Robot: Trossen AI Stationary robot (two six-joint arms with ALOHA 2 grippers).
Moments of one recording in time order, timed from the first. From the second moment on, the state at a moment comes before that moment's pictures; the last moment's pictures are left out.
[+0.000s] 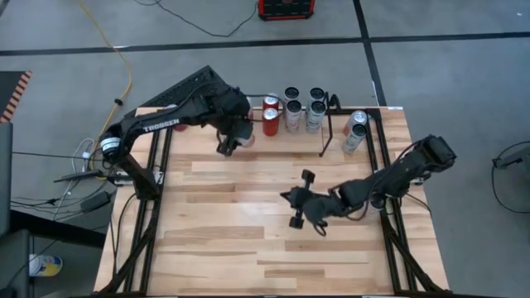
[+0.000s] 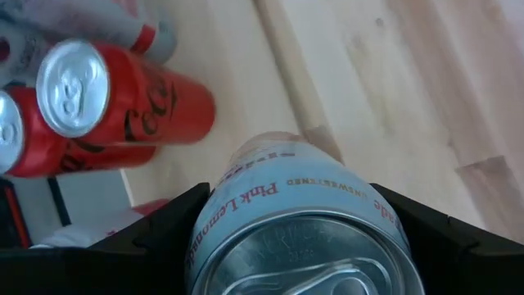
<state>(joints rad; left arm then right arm) 0.44 1.62 1.49 -0.85 0.03 0.83 0.40 1.53 0.98 -0.14 0.67 0.26</state>
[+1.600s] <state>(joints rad) 0.50 1.75 1.51 -0.86 -0.03 0.80 0.12 1.39 0.98 -0.32 0.38 0.02</state>
